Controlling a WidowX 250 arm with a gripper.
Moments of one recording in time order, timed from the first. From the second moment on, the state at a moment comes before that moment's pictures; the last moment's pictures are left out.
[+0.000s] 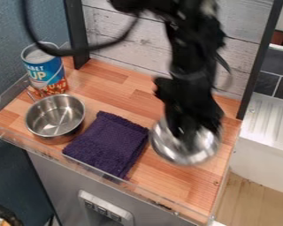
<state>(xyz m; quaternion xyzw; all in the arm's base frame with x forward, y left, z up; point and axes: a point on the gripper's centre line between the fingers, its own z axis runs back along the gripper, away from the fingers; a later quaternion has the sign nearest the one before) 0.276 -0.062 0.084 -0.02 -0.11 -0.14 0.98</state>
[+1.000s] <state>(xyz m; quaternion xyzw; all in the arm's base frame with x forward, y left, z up) 0.246 0.135 0.063 0.03 -0.05 0.10 0.99</state>
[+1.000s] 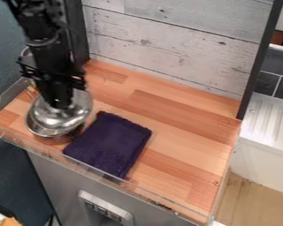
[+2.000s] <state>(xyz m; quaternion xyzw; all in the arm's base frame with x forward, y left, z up) 0.251 0.157 0.029 0.01 -0.02 0.13 0.99</state>
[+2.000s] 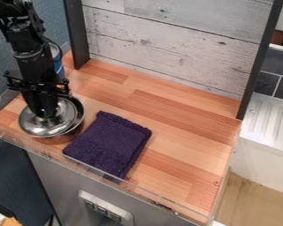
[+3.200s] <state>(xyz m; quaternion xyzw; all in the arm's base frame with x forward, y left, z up) 0.257 0.140 0.053 0.04 -0.02 0.11 0.99</state>
